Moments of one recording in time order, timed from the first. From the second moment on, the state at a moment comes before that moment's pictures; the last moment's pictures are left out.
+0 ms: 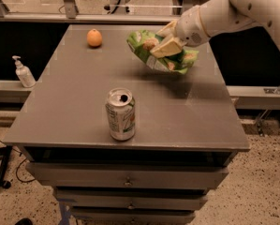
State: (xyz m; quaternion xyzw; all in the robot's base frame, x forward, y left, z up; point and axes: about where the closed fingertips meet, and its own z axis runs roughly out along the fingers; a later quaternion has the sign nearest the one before) arm 0.672 -0.066 0.918 -0.61 0.65 0.18 0.42
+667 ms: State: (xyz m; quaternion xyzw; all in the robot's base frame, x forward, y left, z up) arm 0.594 -0.054 0.909 -0.65 0.62 0.24 0.38
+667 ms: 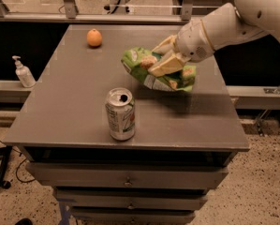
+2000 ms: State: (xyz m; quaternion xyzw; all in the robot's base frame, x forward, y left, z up) arm 0.525 -0.062 0.881 -0.69 0.60 0.28 0.29
